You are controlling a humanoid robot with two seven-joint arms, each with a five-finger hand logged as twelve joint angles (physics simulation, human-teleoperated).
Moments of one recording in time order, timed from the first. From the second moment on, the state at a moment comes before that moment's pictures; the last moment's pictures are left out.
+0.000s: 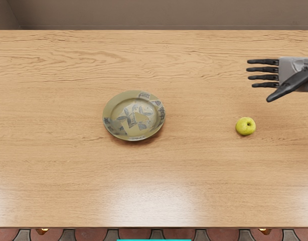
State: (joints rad) left arm -0.03 0.00 0.00 -0.13 0.03 -0.17 0.09; right arm 1.06 -0.93 0.34 1.03 0.09 0.61 -0.41
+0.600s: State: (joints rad) left arm -0.03 0.00 0.00 -0.13 0.03 -0.17 0.09; right arm 1.06 -1.17 0.37 1.52 -0.29 0.55 -0.24
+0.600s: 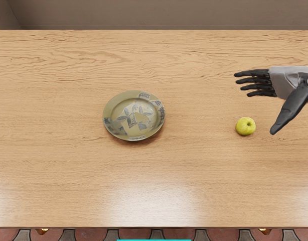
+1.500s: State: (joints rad) left arm -0.03 0.00 0.00 -0.13 0.03 -0.17 0.09; right arm 1.01 -1.06 0.15 1.68 -0.52 -0.23 -0.32
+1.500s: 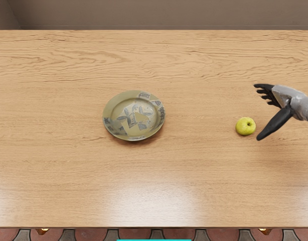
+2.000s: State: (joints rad) left arm -0.03 0.00 0.00 -0.13 0.03 -0.17 0.09; right arm 0.99 -0.85 0.06 1.68 -0.64 -0.60 -0.55
